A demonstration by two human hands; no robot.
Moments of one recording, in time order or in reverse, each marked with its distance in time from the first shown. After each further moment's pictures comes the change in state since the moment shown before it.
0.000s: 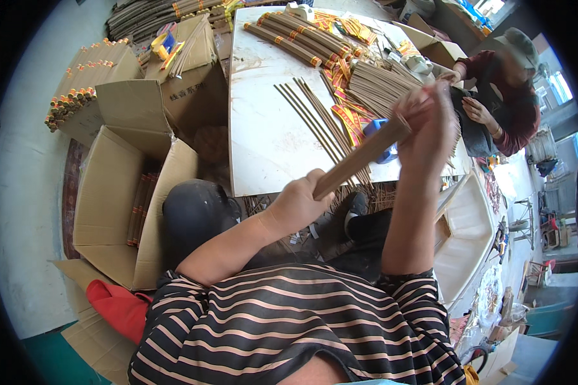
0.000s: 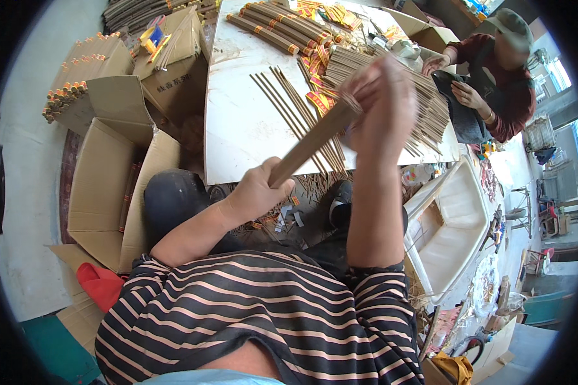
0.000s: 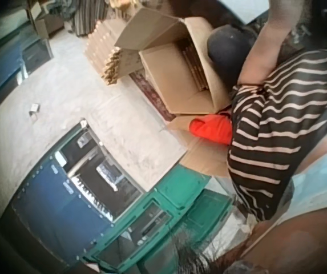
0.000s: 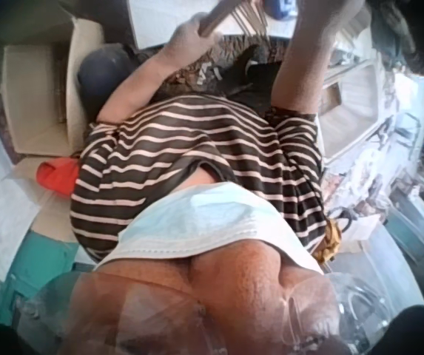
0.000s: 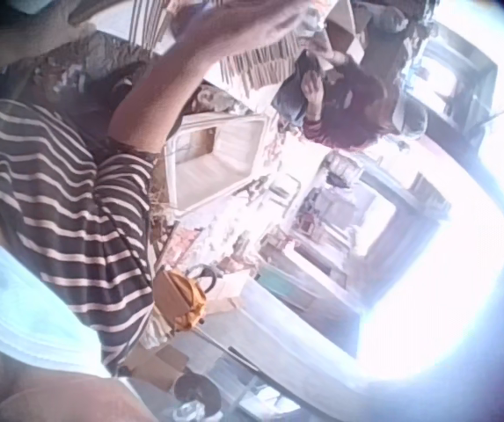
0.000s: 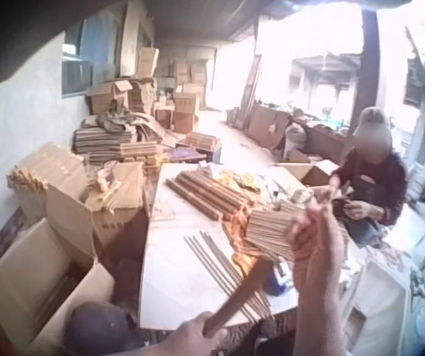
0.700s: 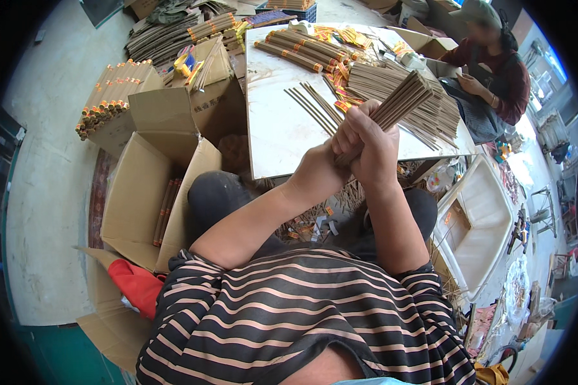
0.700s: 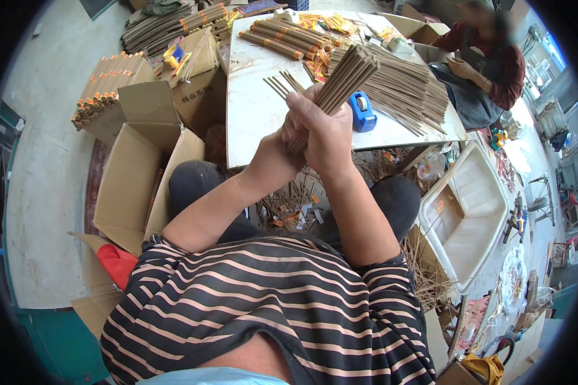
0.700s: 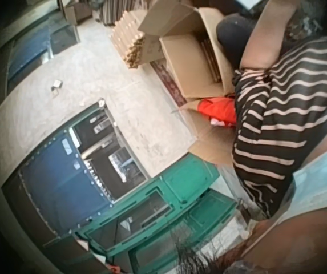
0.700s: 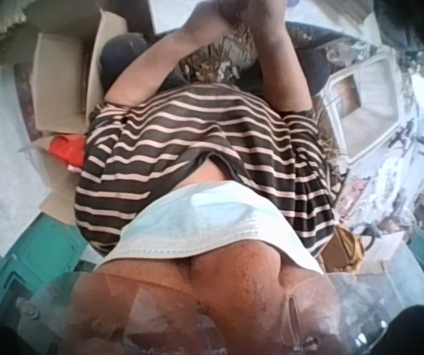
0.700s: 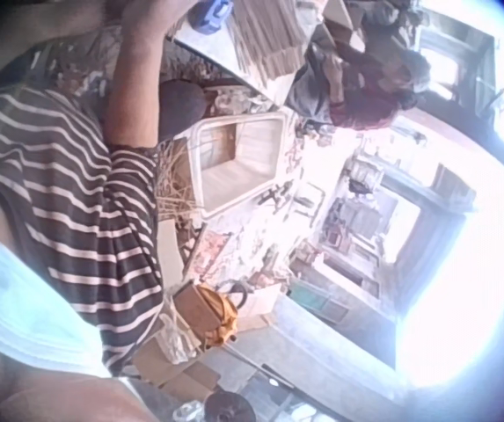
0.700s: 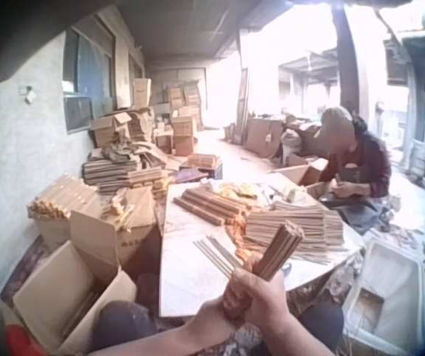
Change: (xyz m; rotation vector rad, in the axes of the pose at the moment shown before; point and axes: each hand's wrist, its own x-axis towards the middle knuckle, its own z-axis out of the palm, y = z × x) left_hand -0.017 0.060 0.018 0.167 0.092 0.212; right_hand -0.106 -0.013 0.027 0.204 -0.178 0.216
